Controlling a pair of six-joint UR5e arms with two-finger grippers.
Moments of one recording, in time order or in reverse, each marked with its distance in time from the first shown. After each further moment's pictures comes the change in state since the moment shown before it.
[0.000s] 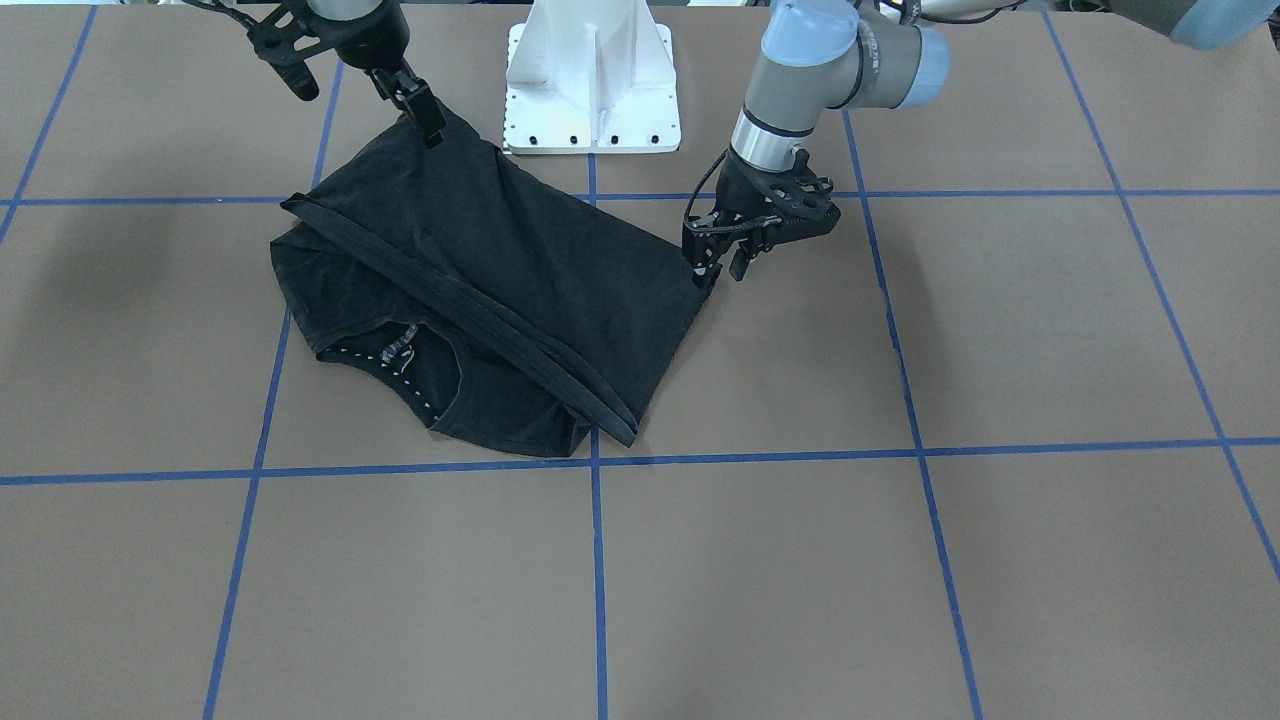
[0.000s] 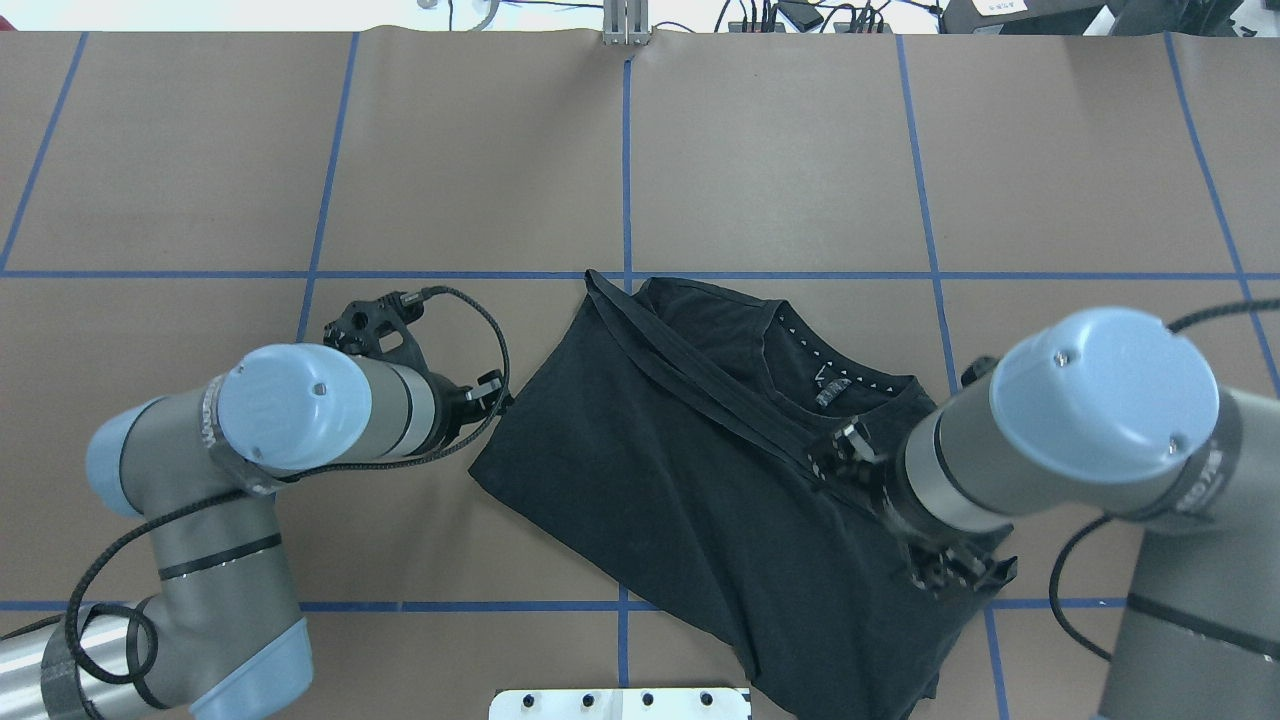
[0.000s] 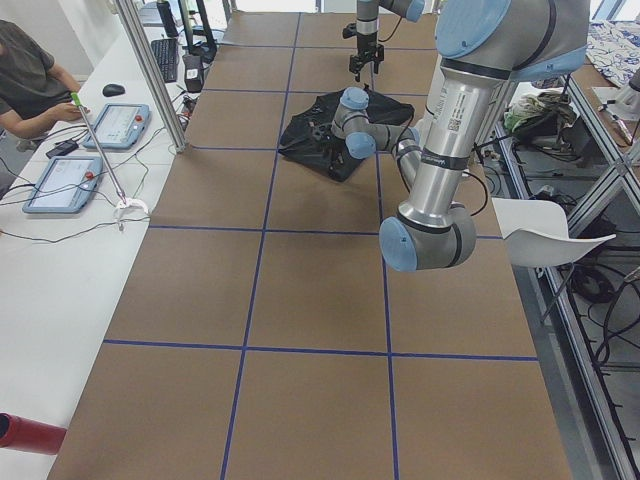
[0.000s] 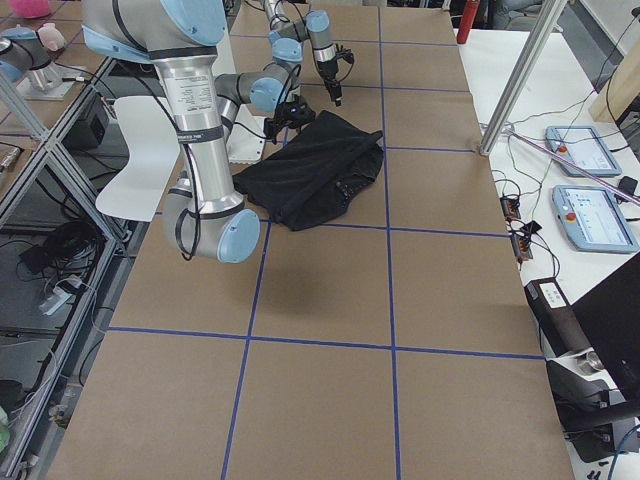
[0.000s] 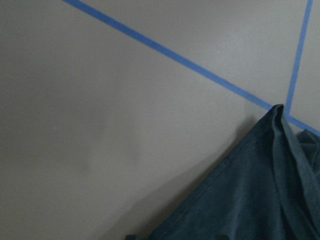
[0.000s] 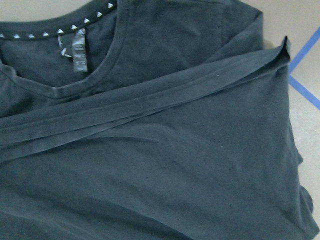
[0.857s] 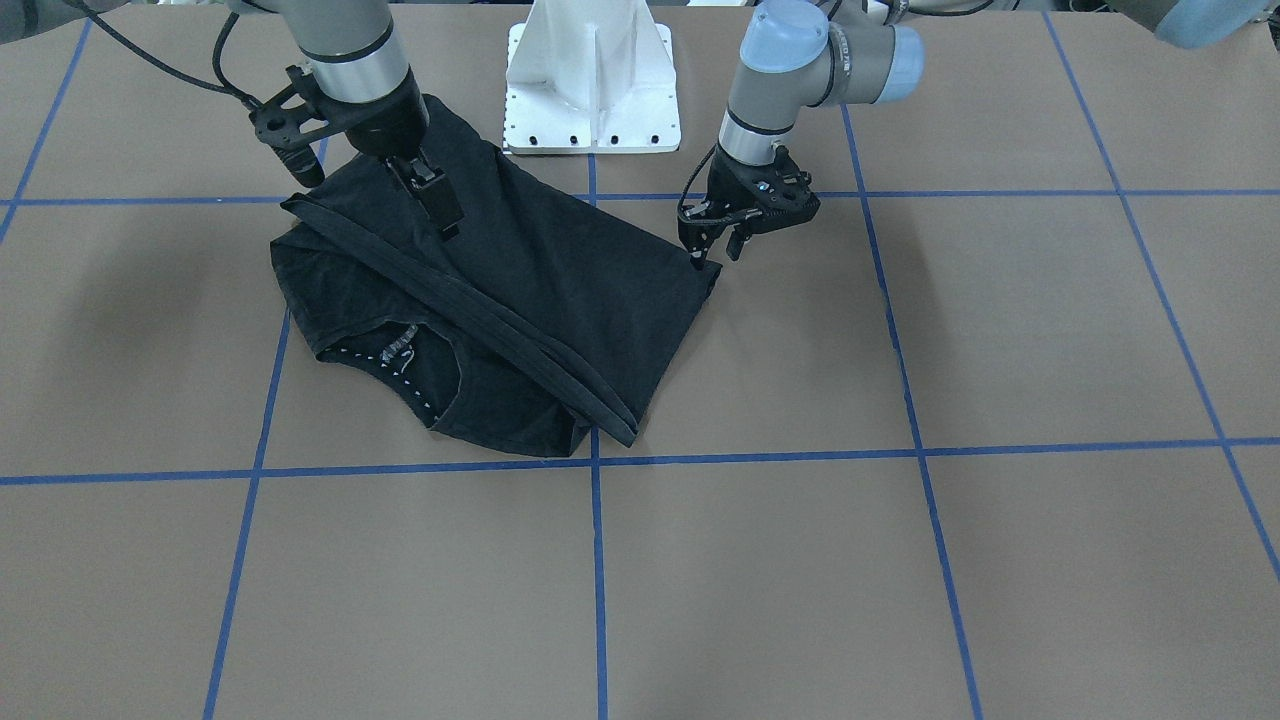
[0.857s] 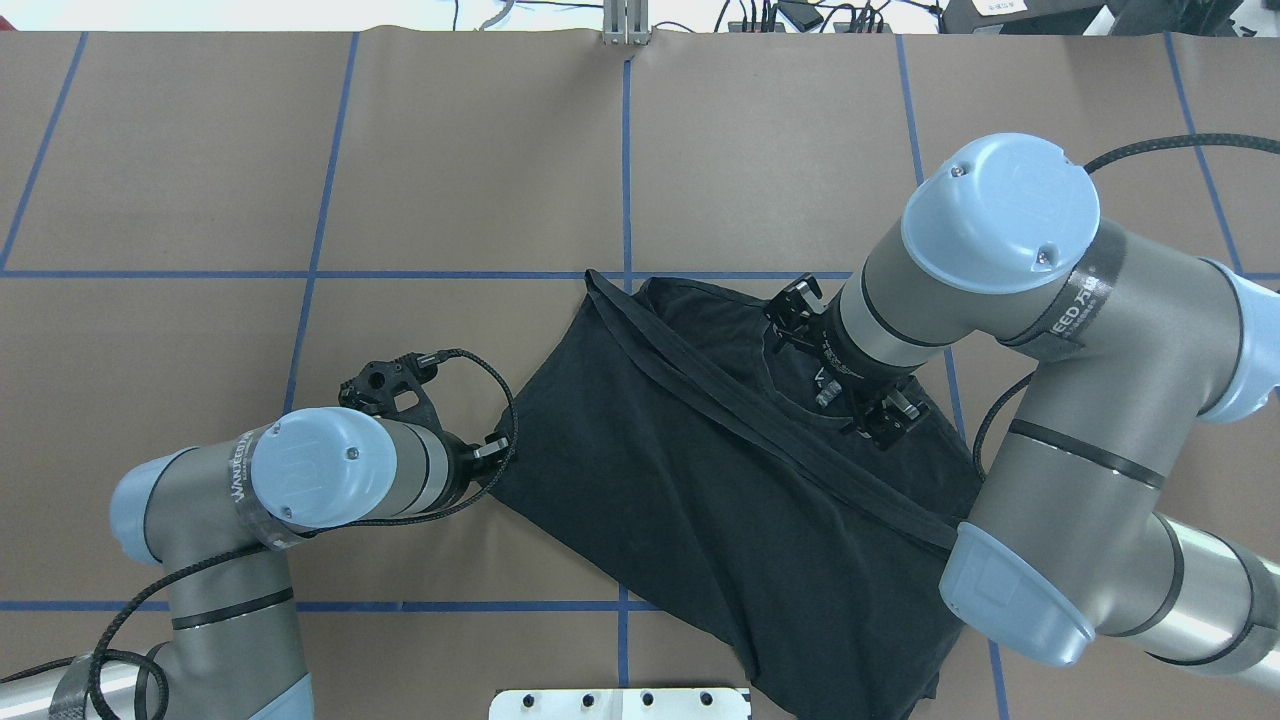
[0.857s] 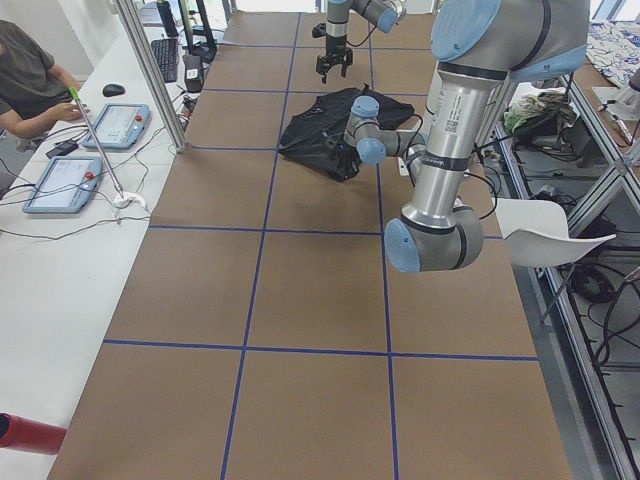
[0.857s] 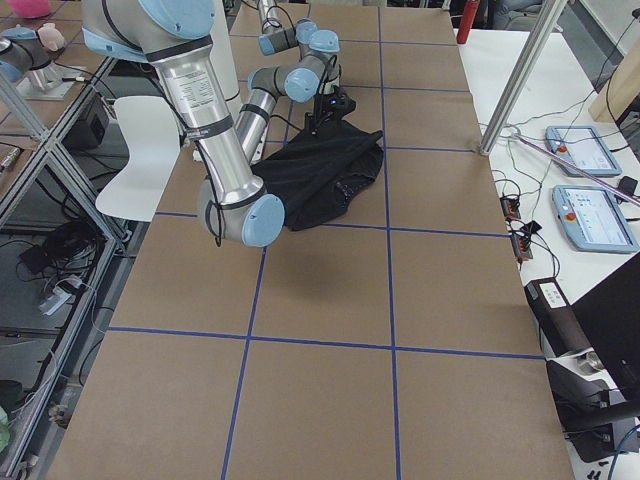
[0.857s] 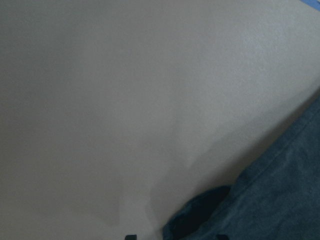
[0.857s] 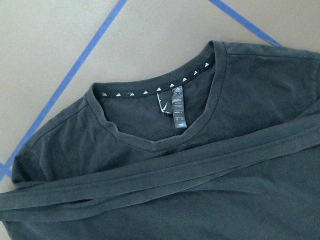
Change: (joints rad) left arm 0.068 0.006 0.011 0.013 0.003 -0.030; right arm 0.142 0.164 -0.202 0.001 0.001 -0.082
